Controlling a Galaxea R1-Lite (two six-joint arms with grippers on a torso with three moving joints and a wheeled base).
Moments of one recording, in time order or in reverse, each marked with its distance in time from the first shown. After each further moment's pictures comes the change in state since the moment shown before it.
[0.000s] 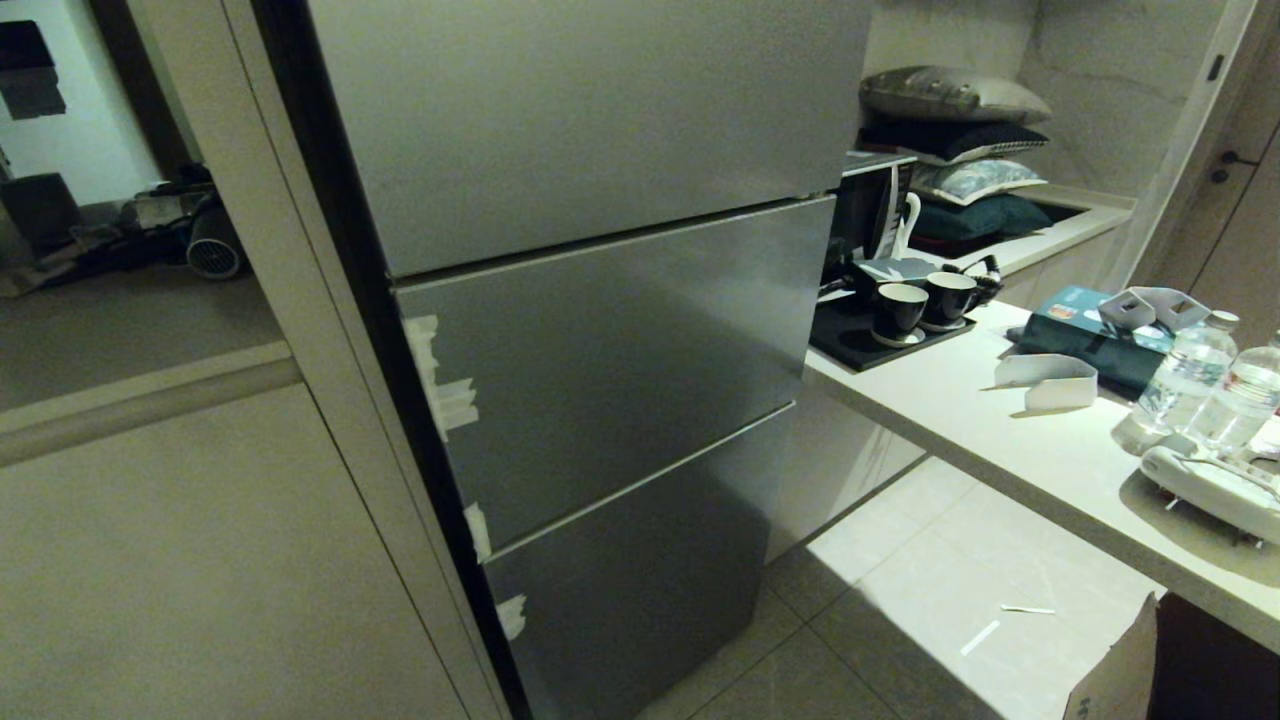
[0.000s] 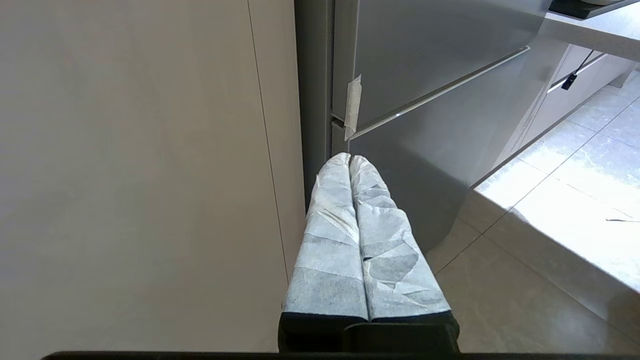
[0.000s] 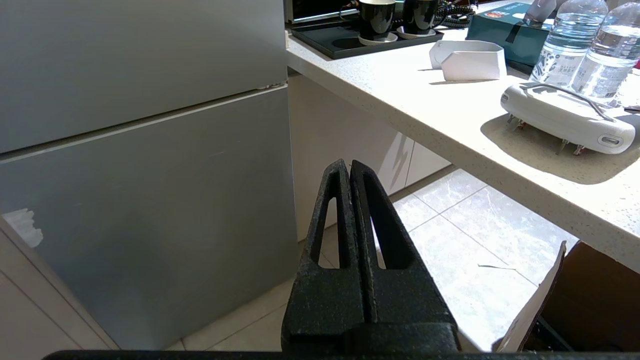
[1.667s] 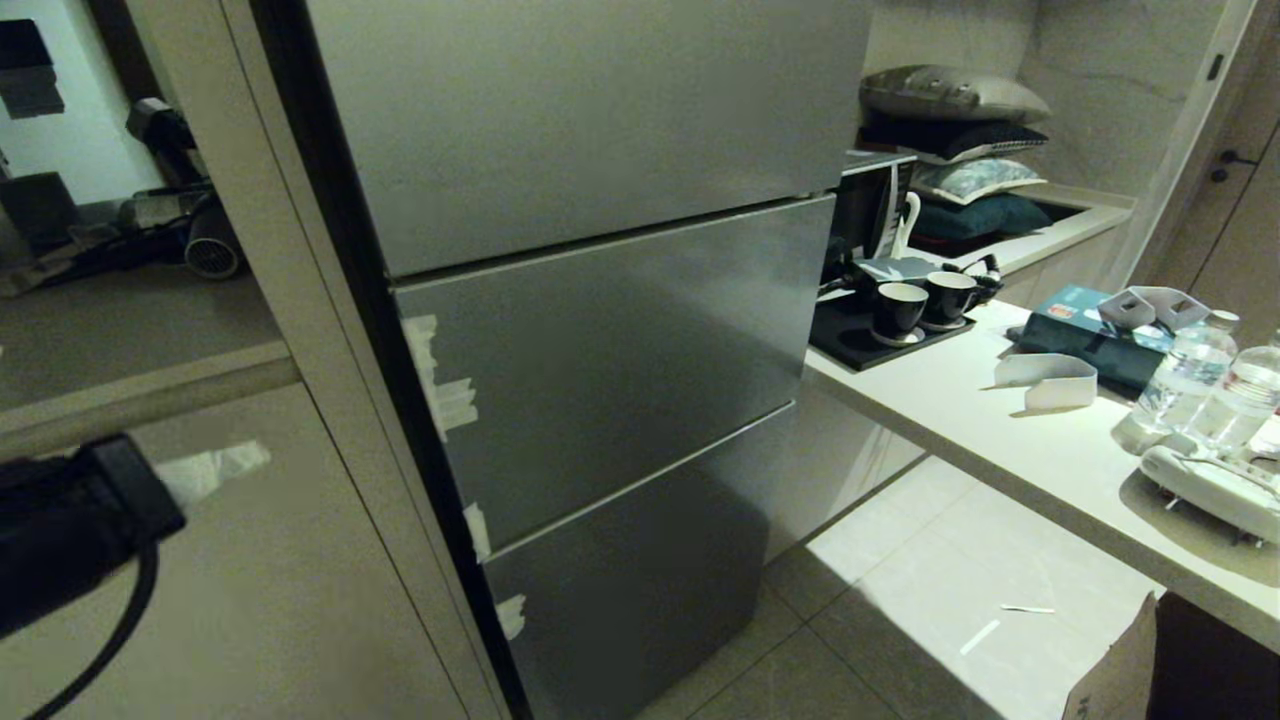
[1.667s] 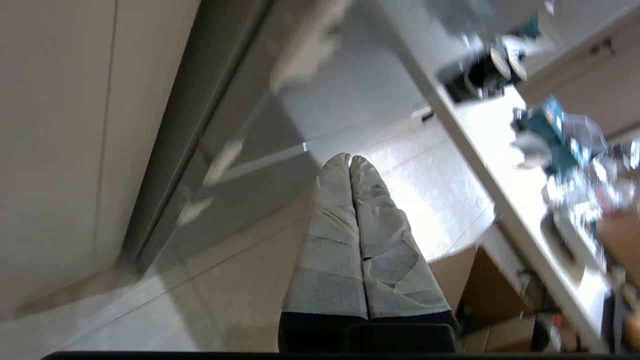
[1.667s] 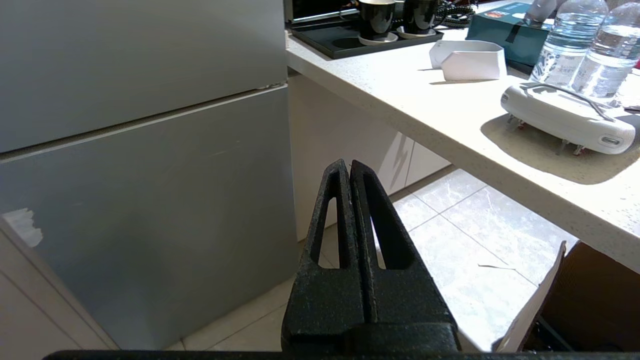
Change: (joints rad) left arm -0.049 1.101 -0.582 -0.305 -0.141 -0.500; right arm -0.001 0.000 0.000 0.000 0.000 0.000
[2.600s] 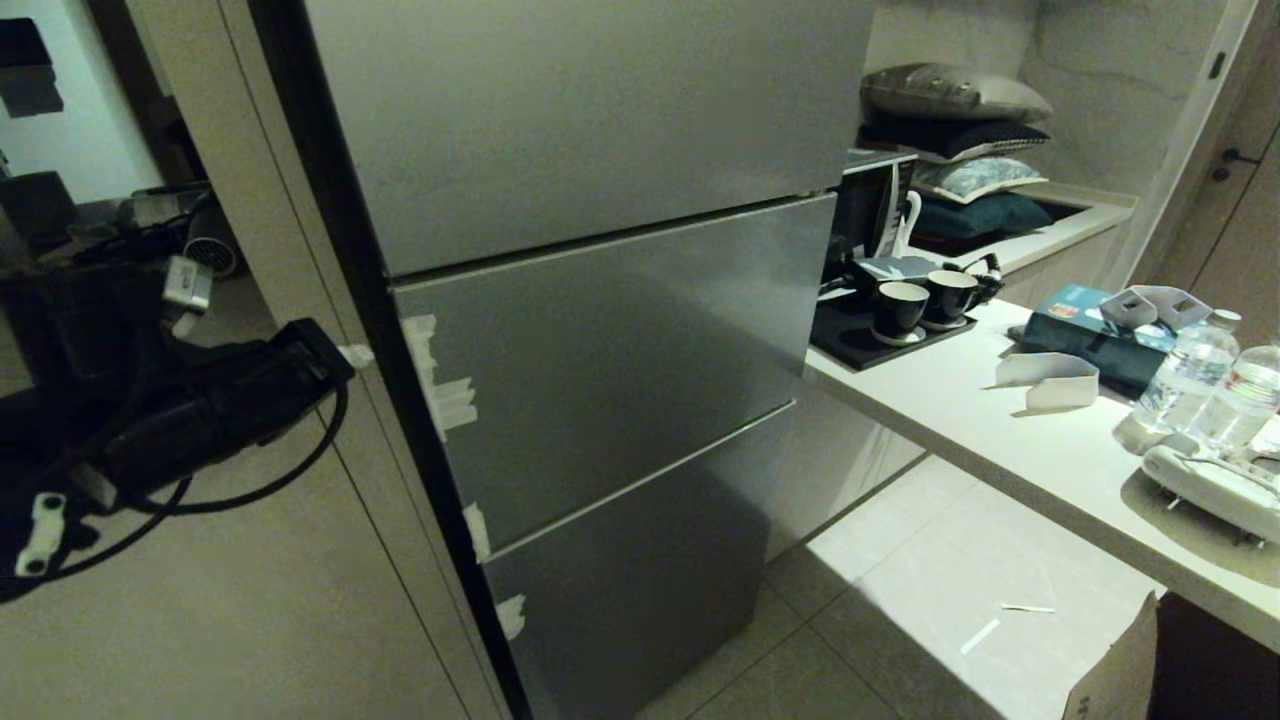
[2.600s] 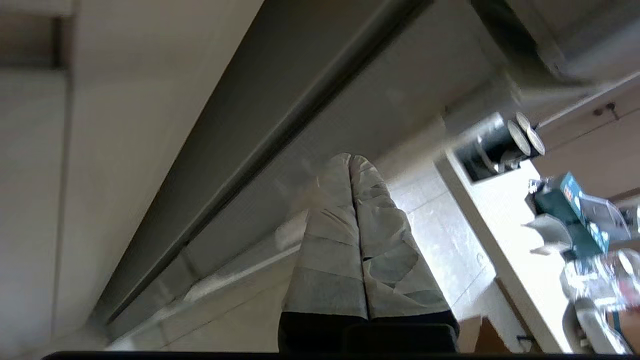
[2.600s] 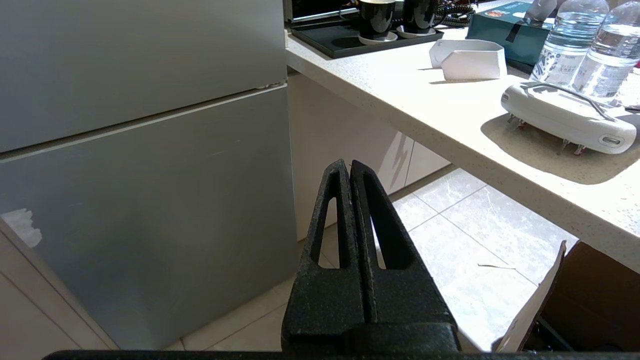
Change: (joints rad) left arm -0.016 0.508 -0.227 -0.340 0.065 -0.050; right arm 0.000 0.000 0.000 0.000 0.000 0.000
